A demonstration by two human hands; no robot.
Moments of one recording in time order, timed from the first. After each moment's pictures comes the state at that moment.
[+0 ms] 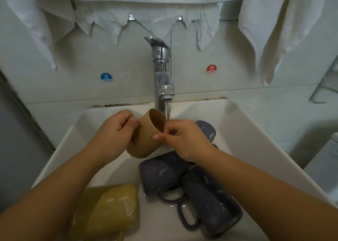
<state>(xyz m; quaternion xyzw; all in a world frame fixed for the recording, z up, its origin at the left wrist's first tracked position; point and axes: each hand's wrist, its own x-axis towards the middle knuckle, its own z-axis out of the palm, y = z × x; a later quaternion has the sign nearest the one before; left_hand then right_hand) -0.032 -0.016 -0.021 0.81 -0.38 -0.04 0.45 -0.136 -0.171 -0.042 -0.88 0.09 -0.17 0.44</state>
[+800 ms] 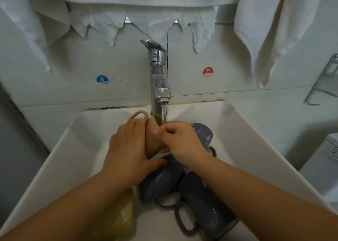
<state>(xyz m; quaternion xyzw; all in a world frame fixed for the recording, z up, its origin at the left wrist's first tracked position) -0.058 -0.033 -0.054 0.87 -0.43 0.11 0.22 -0.134 -0.157 -0.039 -0.77 0.14 -0.19 0.59</state>
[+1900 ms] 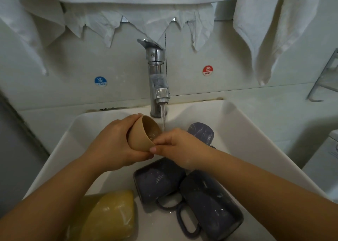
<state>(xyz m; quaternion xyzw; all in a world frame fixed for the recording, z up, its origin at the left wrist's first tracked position) -0.015 -0.022 -0.034 0.83 -0.47 0.00 0.29 -0.140 -0.170 -0.034 -0.91 0.03 -0.03 0.40</state>
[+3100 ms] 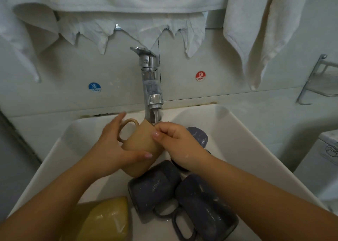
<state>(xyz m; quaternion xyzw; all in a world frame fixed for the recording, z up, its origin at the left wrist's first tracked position) -0.027 -0.028 -0.034 0.84 -0.35 -0.12 0.40 -0.140 -0.164 -0.031 -0.79 0.09 -0.19 0.57</state>
